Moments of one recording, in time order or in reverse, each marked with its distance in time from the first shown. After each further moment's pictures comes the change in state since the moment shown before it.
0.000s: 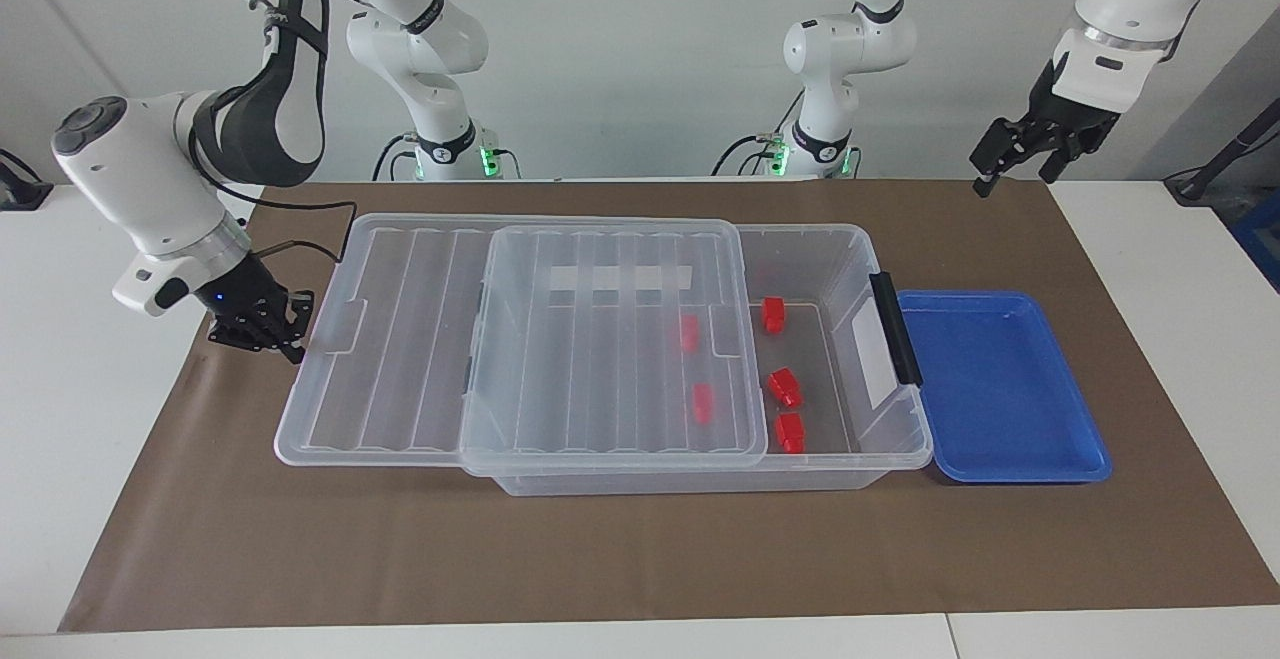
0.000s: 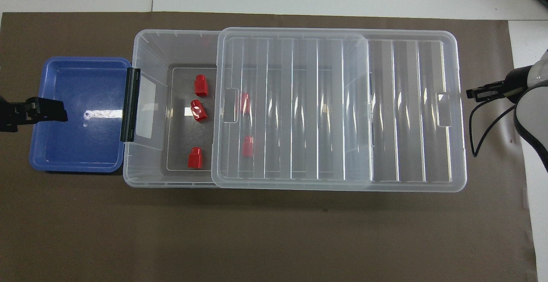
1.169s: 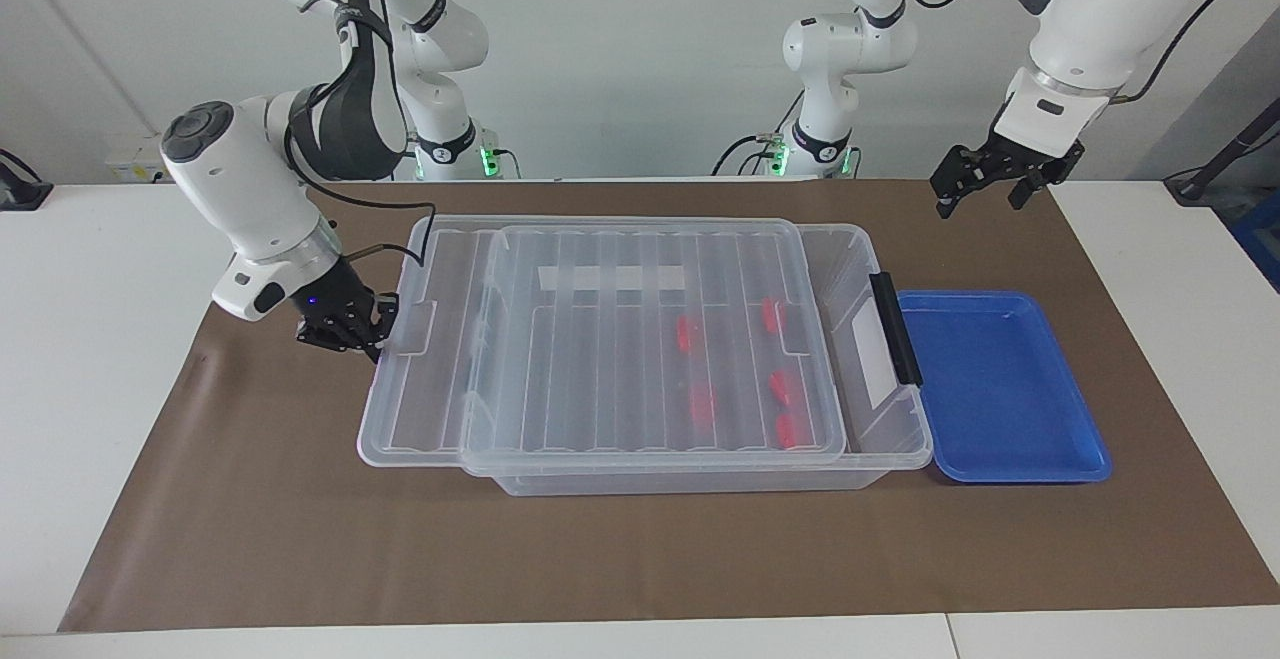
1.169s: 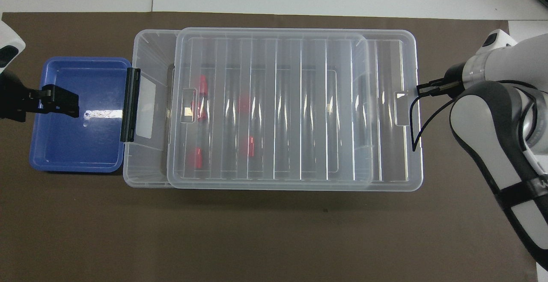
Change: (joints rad) left arm -0.071 0.060 -0.014 0.005 0.032 -0.011 0.037; right arm 0.172 0.001 0.006 0.001 0.000 0.009 0.246
